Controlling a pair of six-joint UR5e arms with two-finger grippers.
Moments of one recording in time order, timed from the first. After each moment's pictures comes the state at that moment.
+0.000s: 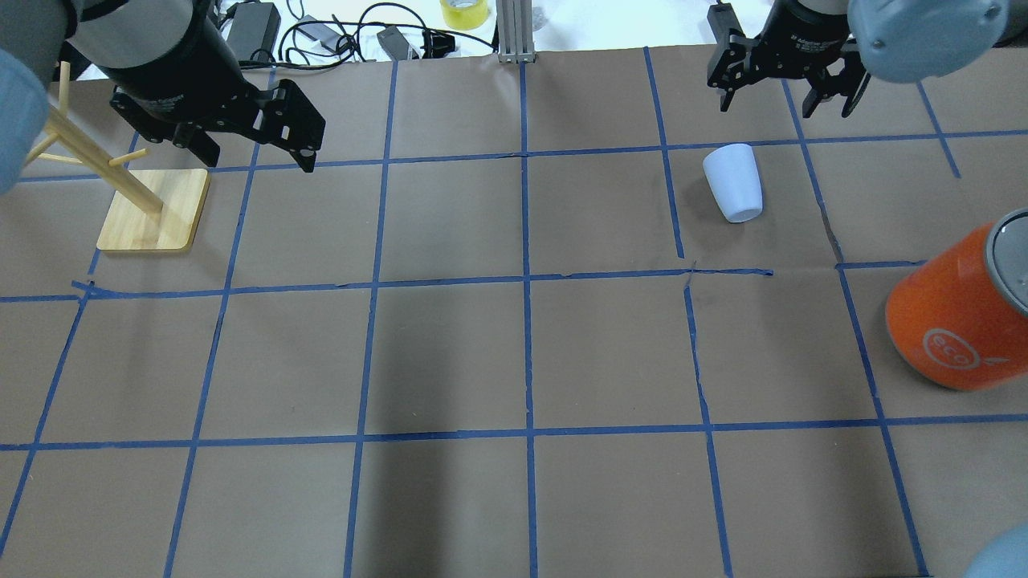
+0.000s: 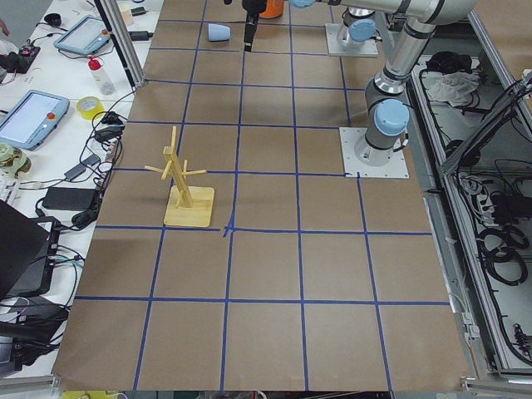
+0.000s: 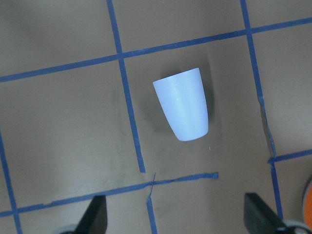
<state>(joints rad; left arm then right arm) -1.60 -1.52 -1.53 -1.53 1.59 0.07 1.49 -1.30 1.47 -1.85 -1.60 0.10</state>
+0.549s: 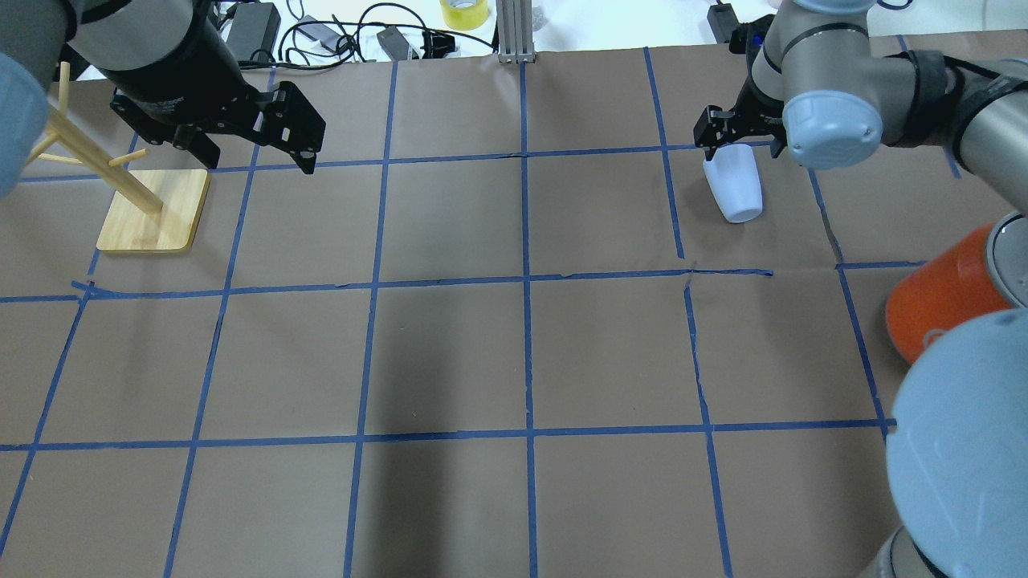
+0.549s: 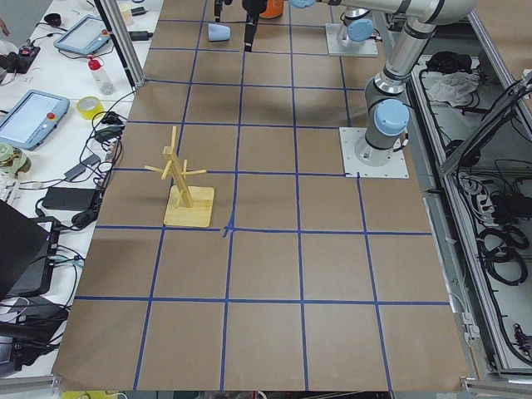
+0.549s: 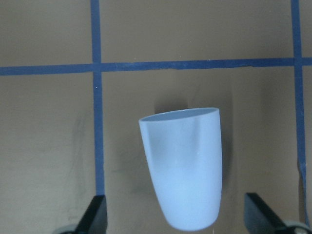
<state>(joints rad) -1.60 -1.52 -1.53 -1.53 1.59 0.07 1.46 -1.11 1.60 -2.22 -1.59 -0.10</state>
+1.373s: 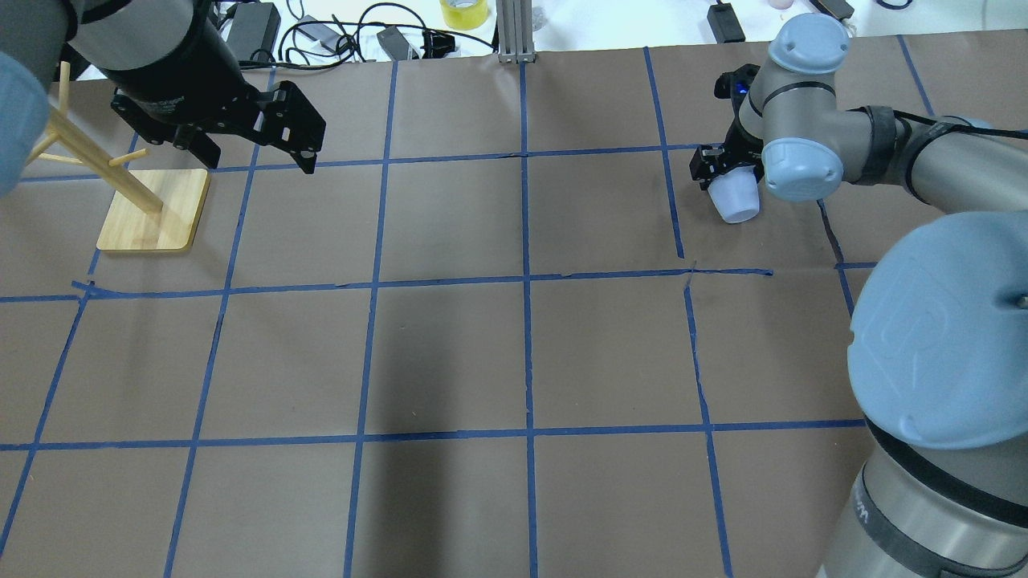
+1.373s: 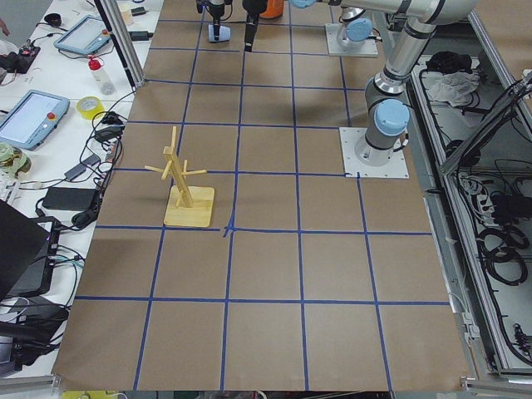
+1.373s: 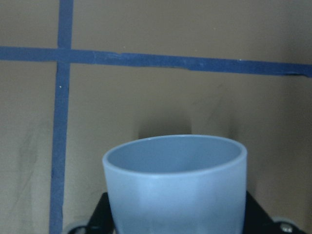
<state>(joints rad) -1.60 -1.52 -1.53 -1.53 1.59 0.07 1.44 -0.98 1.61 -2.34 -1.56 -0.21</state>
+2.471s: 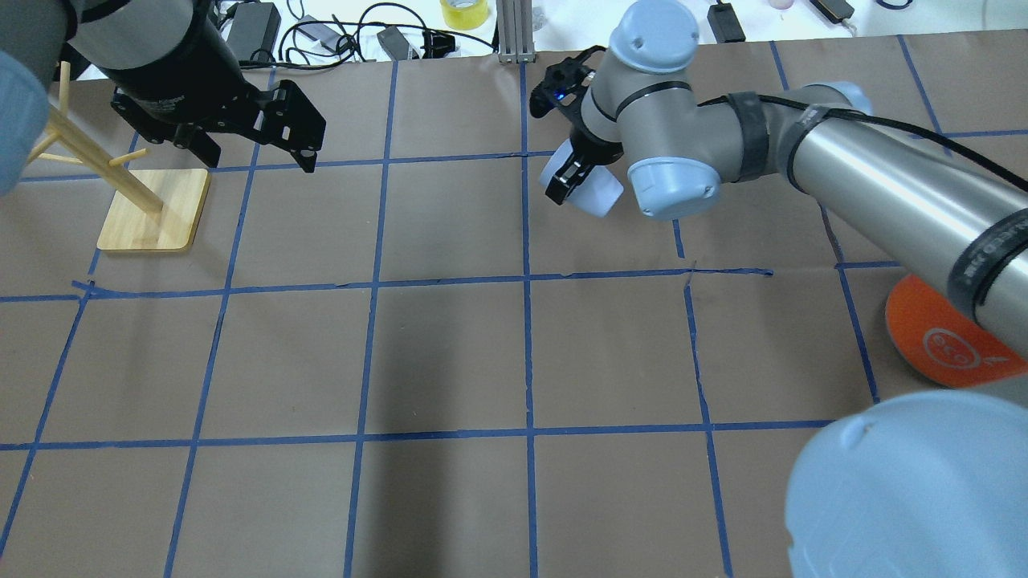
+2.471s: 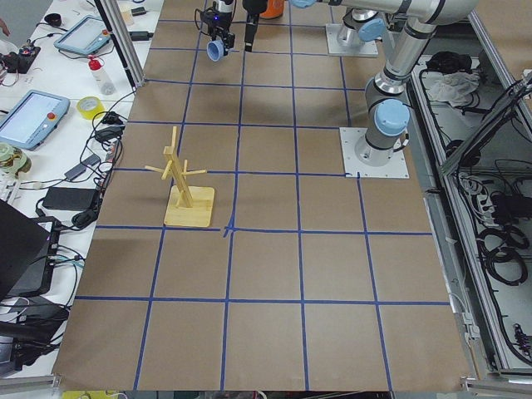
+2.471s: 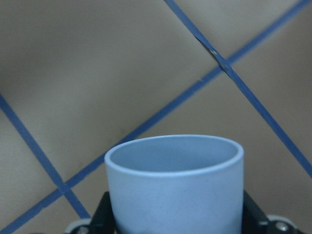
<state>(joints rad) -1.60 -1.52 -1.53 -1.53 1.59 0.07 1.79 -1.10 1.61 -2.34 -1.42 -0.76</state>
